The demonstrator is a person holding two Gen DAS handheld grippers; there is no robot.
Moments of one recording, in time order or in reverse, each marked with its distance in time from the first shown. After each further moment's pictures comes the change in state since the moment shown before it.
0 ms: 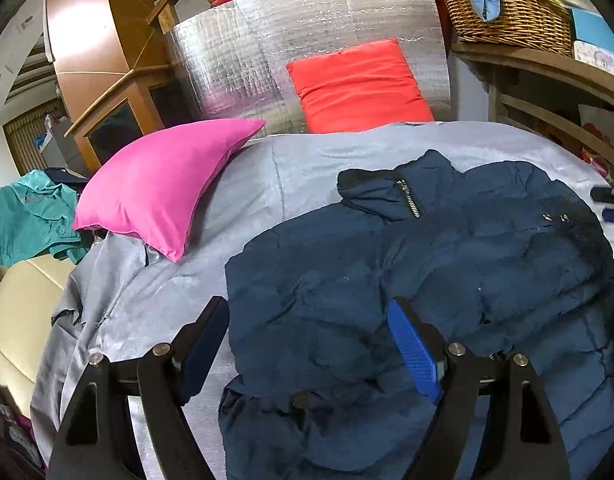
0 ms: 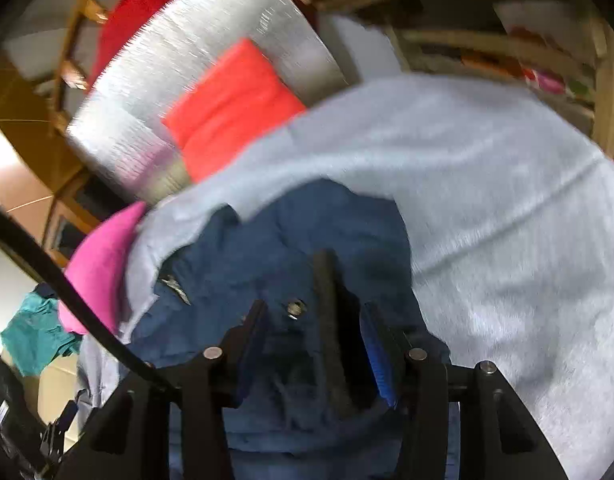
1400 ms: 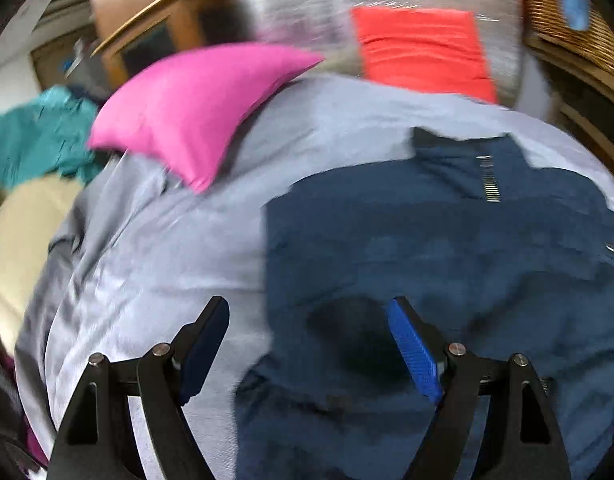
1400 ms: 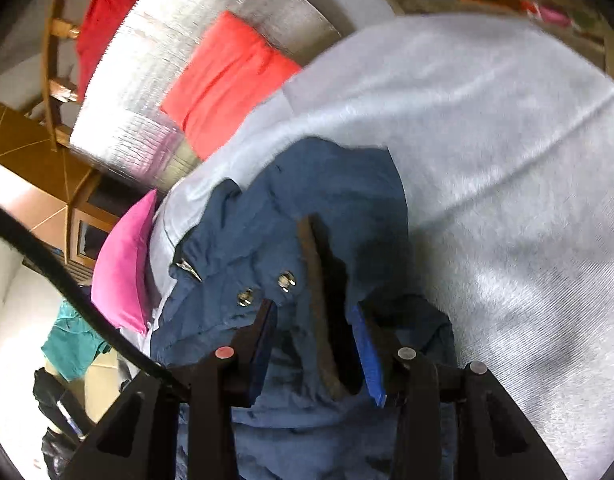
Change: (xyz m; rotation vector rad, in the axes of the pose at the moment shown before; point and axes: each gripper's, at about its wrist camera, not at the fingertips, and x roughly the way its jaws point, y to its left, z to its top) left arm 0.059 0.052 -0.007 -0.218 0.232 0.080; right arm 0.028 -0.040 -0.002 0.162 0.208 0.109
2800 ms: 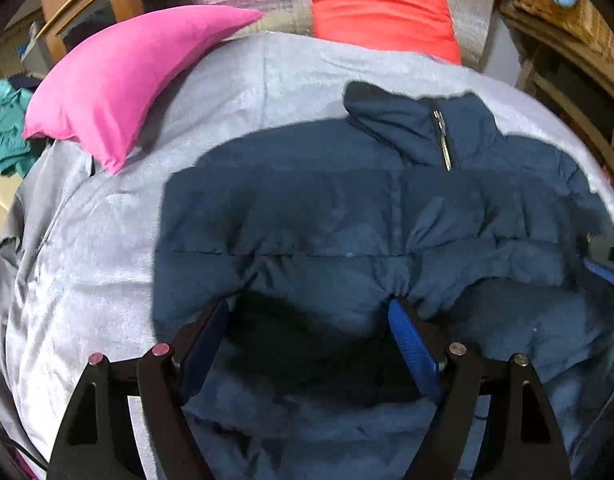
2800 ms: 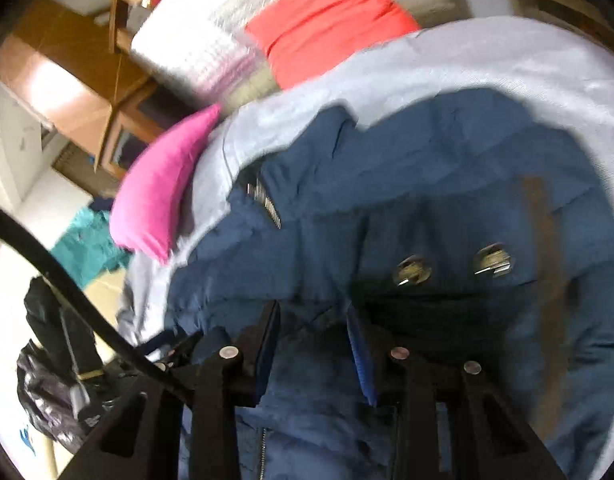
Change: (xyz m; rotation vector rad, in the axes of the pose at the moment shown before) left arm 0.035 -0.037 0.026 0.045 0.122 -0.175; right arm 0.054 0.089 -0.024 -0.283 0.082 0.107
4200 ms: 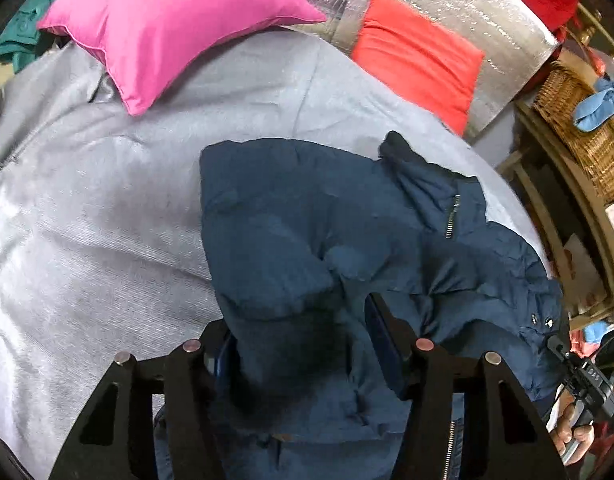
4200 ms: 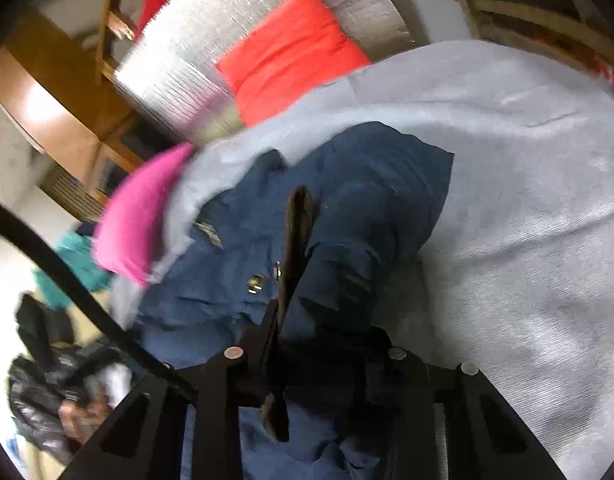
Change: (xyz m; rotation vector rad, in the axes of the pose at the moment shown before) left arm 0.011 0.066 0.001 -0.297 0.009 -0.258; right arm -0.055 -0.057 -0.008 0.017 -0.045 -0.125
